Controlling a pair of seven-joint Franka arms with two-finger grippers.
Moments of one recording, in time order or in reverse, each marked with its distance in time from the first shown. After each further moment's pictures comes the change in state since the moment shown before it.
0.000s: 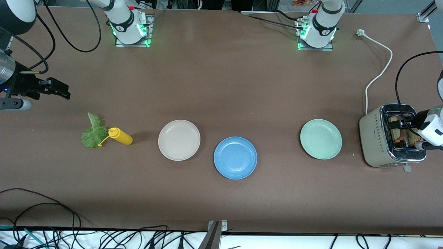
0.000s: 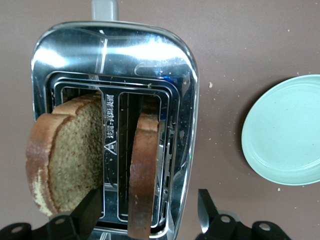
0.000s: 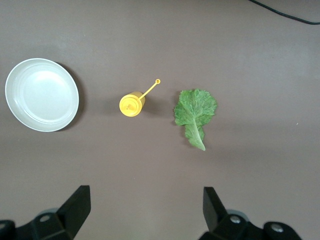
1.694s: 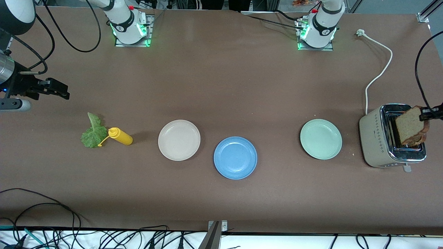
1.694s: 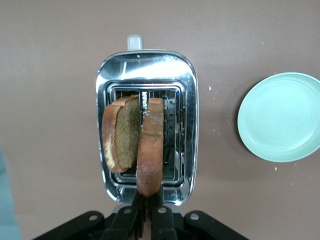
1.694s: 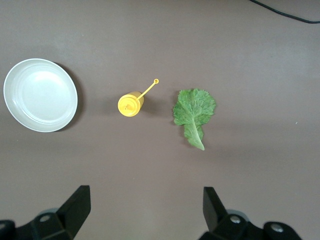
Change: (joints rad) left arm 0.013 -0.143 -0.001 0.049 0.001 -0.087 0.121; right arm -0.002 0.001 -0.002 0.000 0.000 0.000 0.000
